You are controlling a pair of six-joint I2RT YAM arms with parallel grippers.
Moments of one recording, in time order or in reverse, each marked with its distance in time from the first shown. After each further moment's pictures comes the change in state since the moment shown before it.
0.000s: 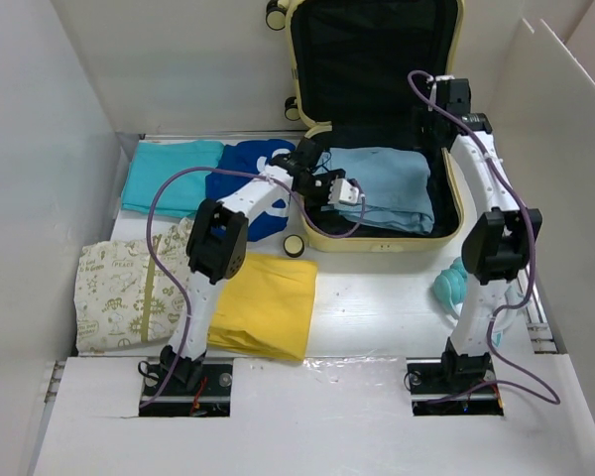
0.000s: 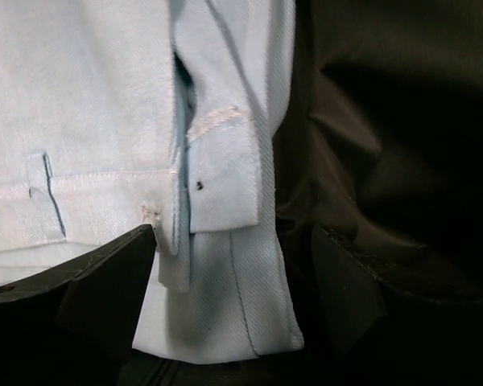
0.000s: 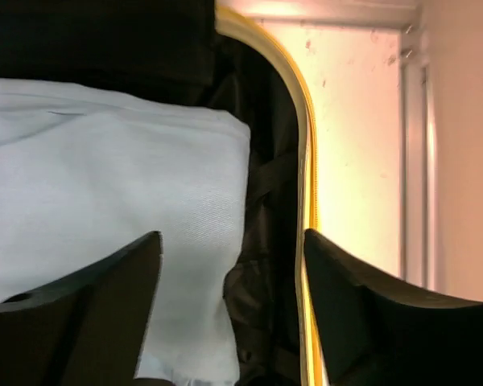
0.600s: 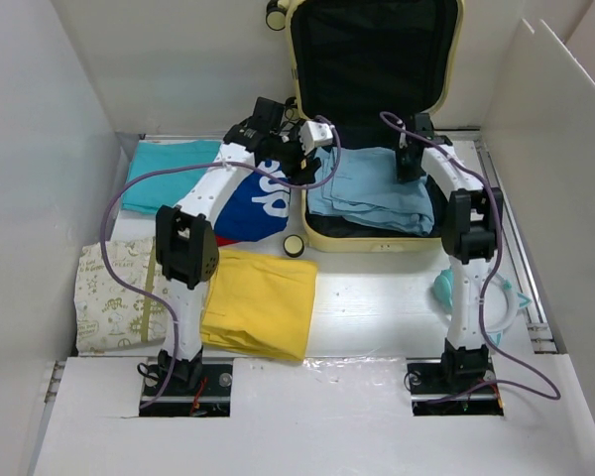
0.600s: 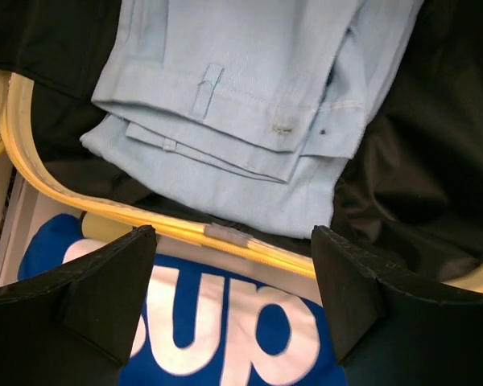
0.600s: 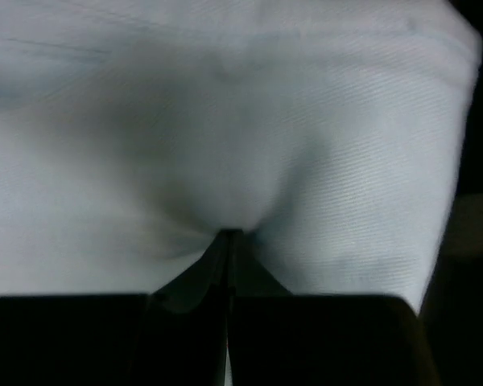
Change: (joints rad) left arm 0.147 -0.166 0.091 -0.011 0.064 -0.465; right arm 0.048 0.267 -0.027 0.048 -0.098 0.065
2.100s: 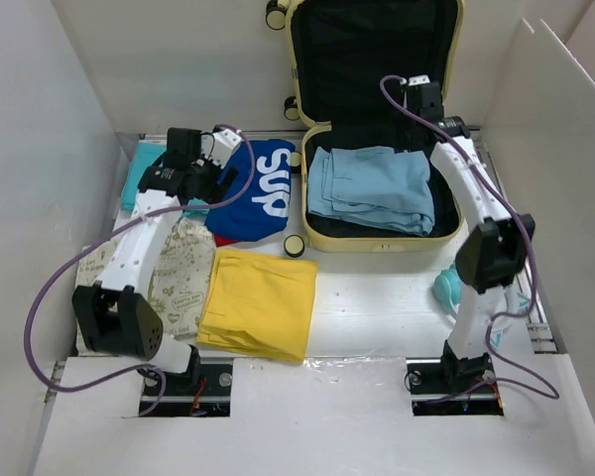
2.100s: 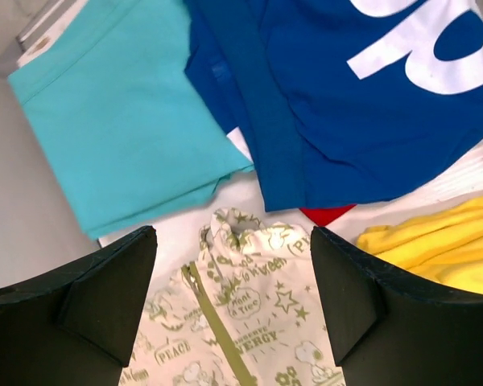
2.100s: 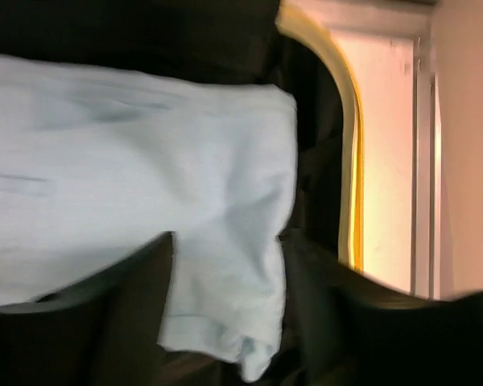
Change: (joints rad) left arm 0.248 -0.642 -0.639 0.027 -0.637 -0.255; right arm 0.105 -0.314 -0.007 -0.064 0.272 -0.051
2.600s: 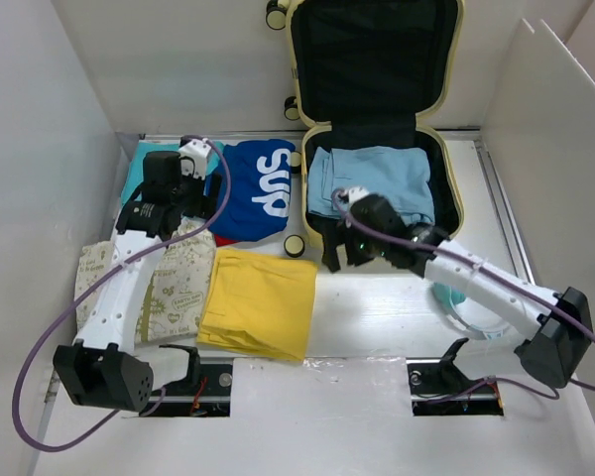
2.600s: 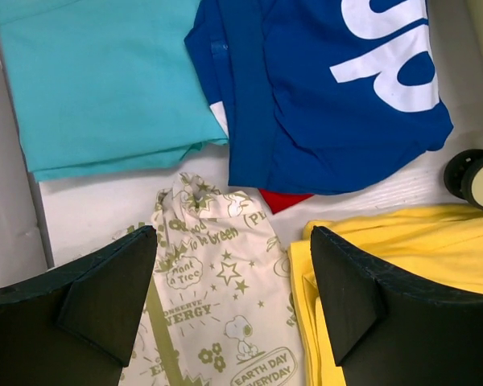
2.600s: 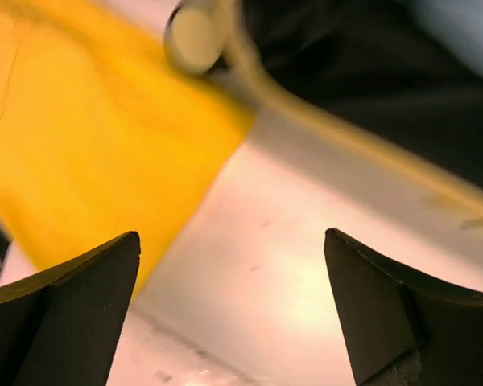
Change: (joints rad) left arm 0.035 -0.288 -0.206 0.052 0.000 -0.282; right arm 0.552 -0.688 -0.863 0.130 -0.269 0.377
